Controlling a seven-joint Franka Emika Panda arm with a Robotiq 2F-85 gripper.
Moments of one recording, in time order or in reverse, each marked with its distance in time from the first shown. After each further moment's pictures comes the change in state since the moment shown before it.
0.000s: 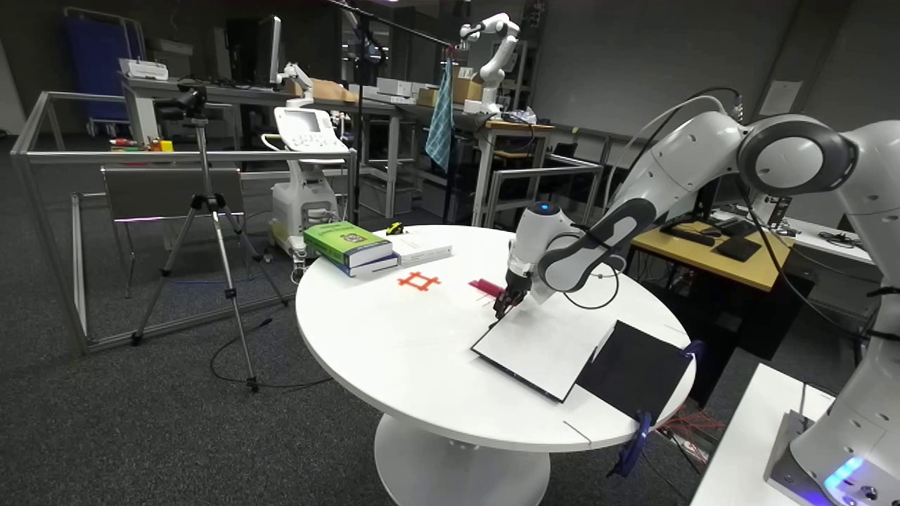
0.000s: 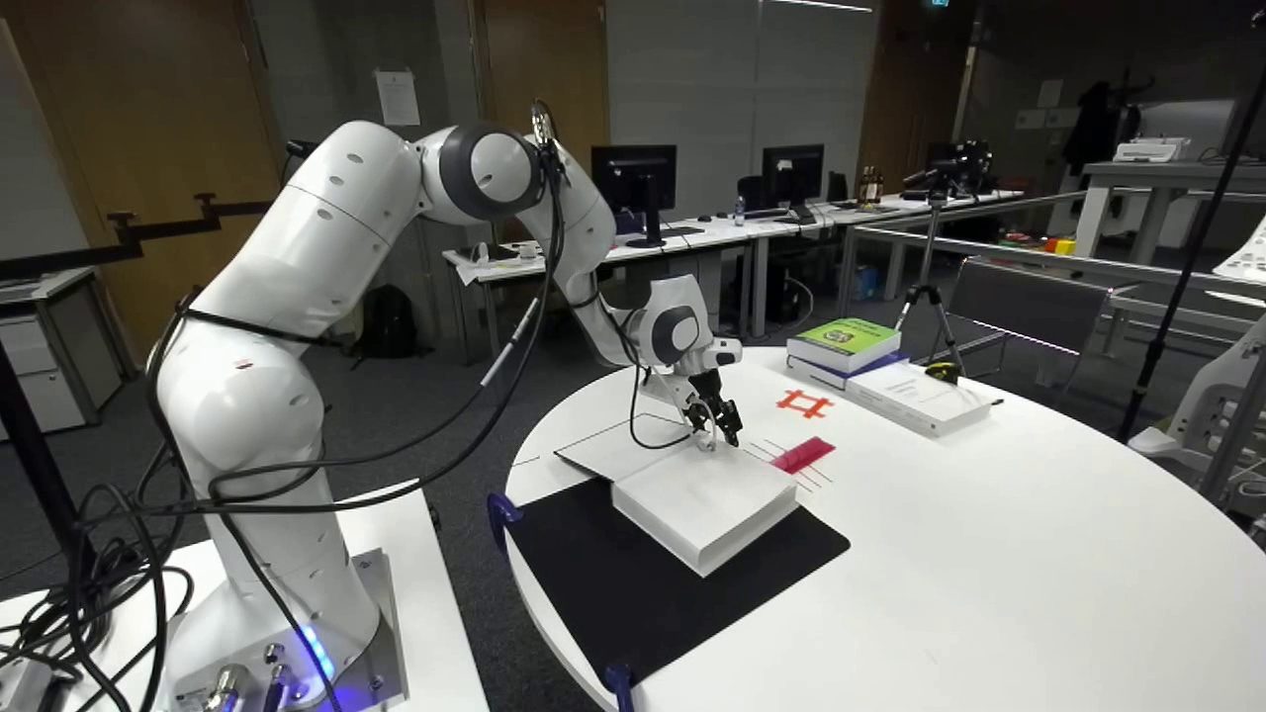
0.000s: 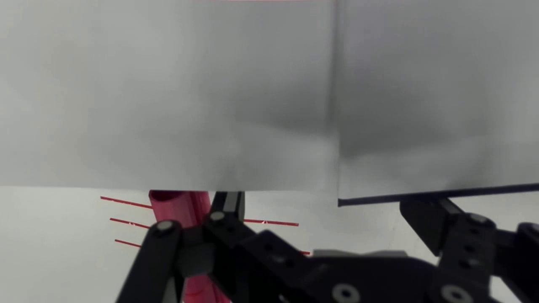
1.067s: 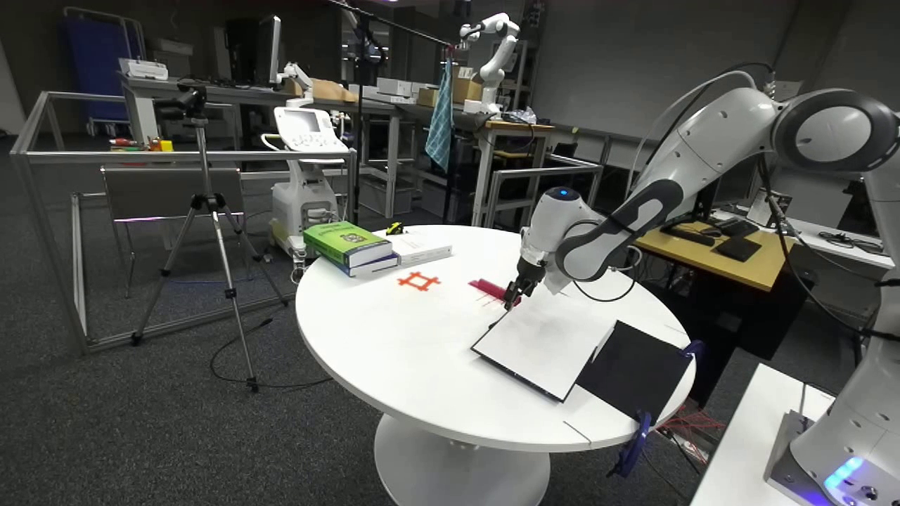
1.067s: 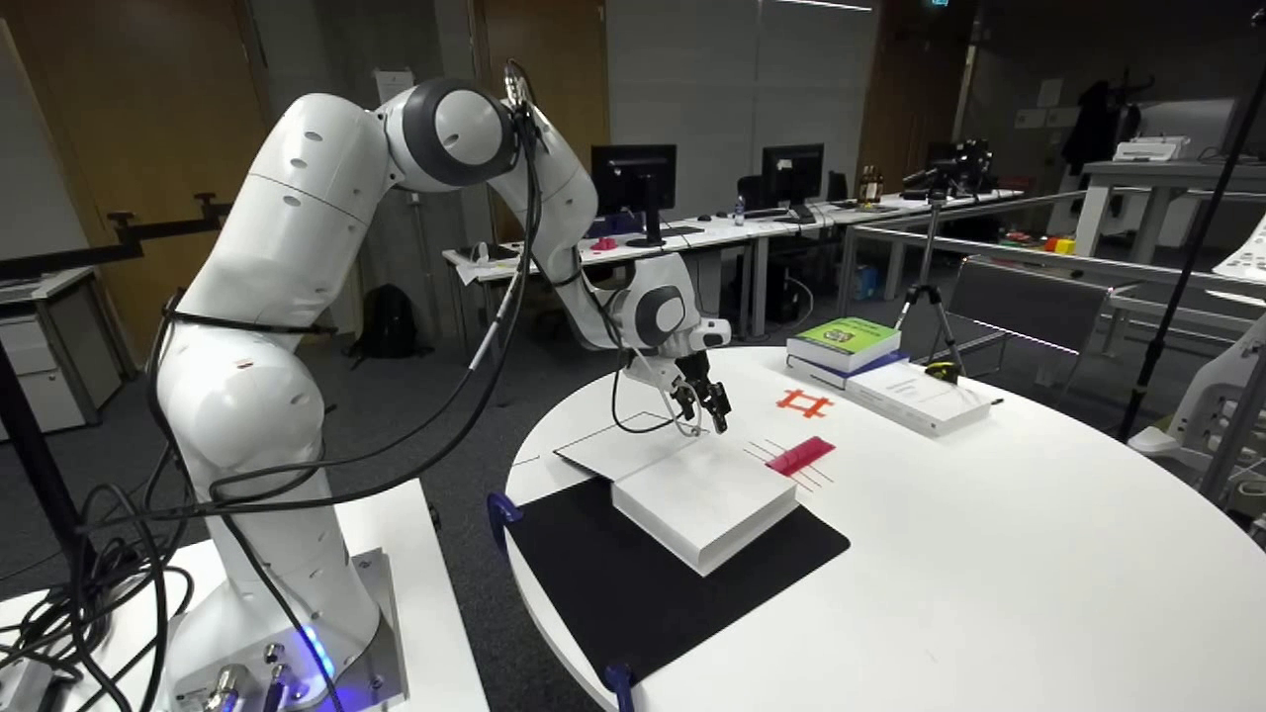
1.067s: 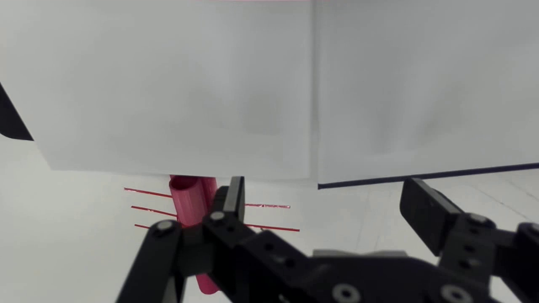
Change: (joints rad) arm 0.007 -0.157 0.004 -0.162 -0.004 0.042 0.001
